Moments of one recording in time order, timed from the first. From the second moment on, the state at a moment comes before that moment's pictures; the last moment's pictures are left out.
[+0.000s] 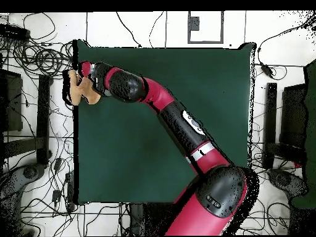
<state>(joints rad) -0.58 0.02 1.14 1.31 -0.33 0.41 1.74</state>
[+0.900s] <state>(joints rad) -0.29 -0.22 0.79 1.28 -0.74 0.32 1.74</state>
